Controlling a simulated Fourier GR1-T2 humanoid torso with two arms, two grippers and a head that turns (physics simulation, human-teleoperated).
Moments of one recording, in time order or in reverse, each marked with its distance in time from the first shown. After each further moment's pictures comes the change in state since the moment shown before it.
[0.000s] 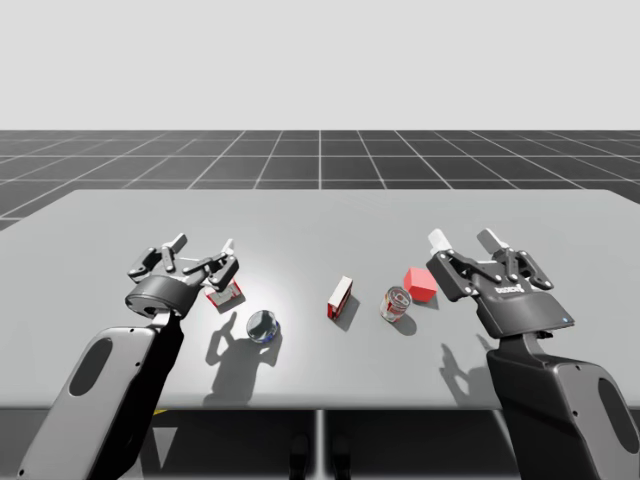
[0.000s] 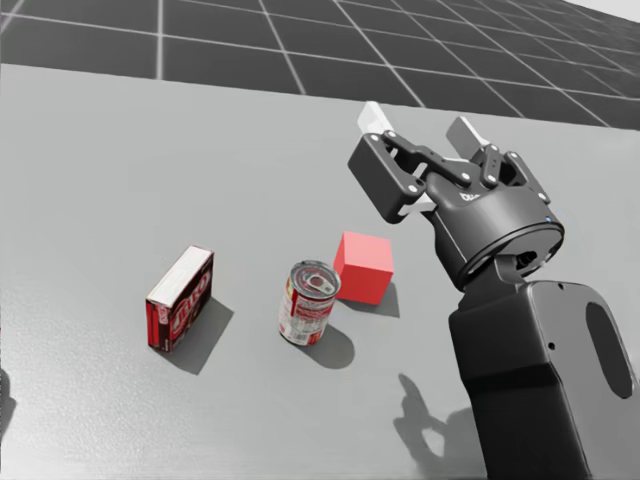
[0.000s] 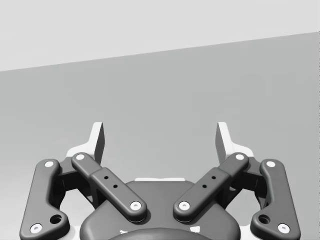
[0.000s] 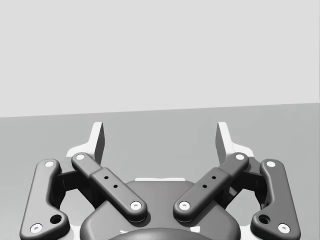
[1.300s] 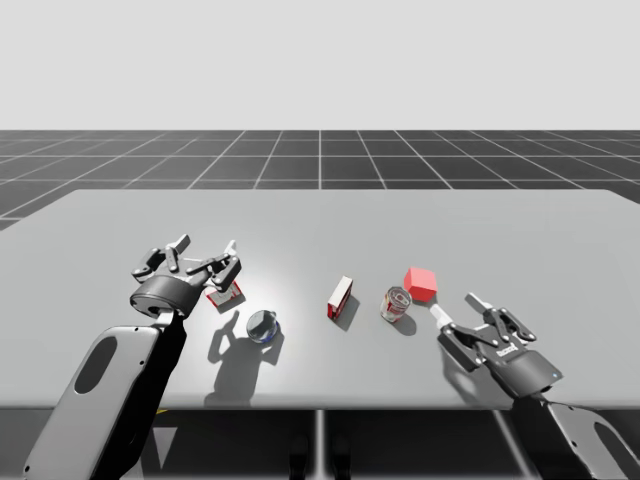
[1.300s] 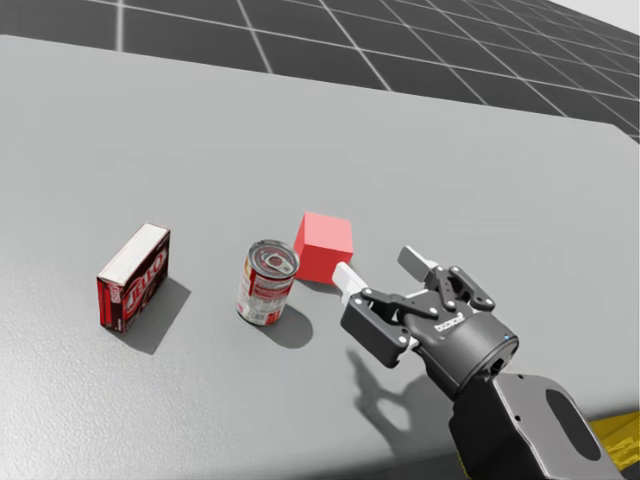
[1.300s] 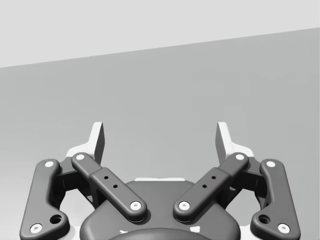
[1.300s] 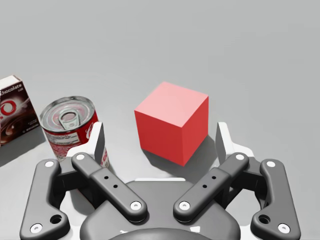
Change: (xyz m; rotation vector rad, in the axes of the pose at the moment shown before) left arm -0.002 -0.002 -0.002 -0.006 0.010 0.002; right arm -0.094 -0.075 0.061 0.171 0.275 0.028
